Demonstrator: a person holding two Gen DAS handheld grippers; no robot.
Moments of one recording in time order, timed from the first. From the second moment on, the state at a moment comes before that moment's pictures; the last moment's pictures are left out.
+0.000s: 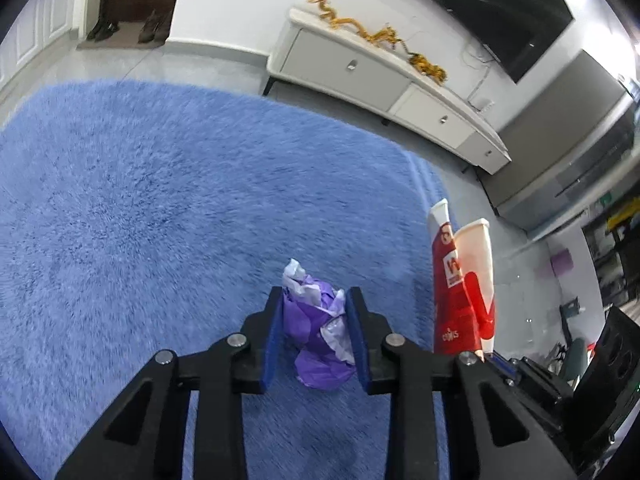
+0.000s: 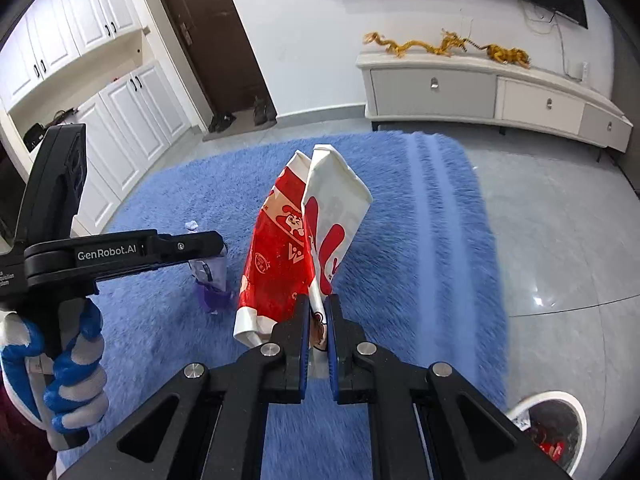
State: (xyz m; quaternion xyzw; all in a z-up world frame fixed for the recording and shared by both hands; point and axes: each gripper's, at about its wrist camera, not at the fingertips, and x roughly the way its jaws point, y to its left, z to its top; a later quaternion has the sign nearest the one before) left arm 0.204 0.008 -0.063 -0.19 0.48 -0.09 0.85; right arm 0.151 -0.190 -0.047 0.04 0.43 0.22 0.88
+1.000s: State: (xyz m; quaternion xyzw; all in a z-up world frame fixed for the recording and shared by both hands) left arm 0.114 -0.373 -0.094 -0.01 0.57 -0.32 0.76; right arm 0.026 -0.477 -0.162 0.14 0.53 -0.05 0.84
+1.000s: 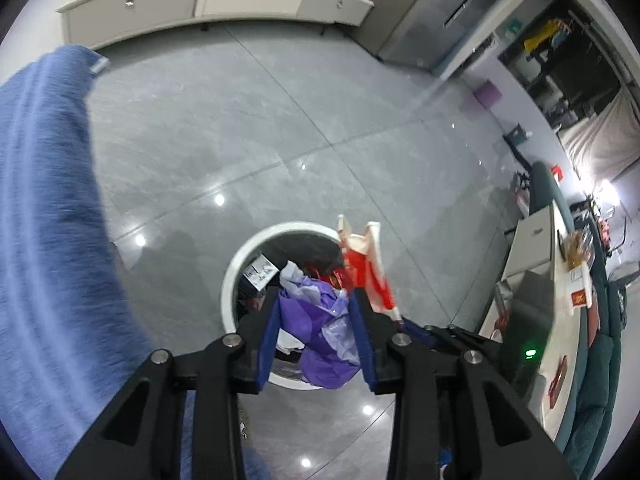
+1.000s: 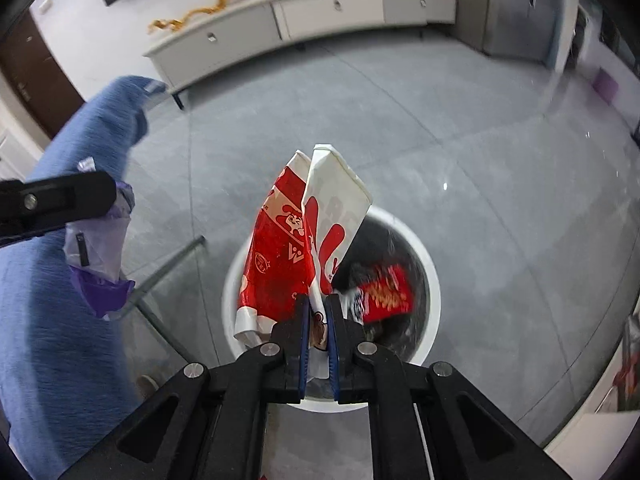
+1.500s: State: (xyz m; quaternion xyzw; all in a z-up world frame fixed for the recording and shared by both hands) left arm 0.110 -0.360 -0.096 0.00 0.54 -0.31 0.78; right arm 0.017 -0.478 -0.169 0.14 0.51 -0.07 0.85
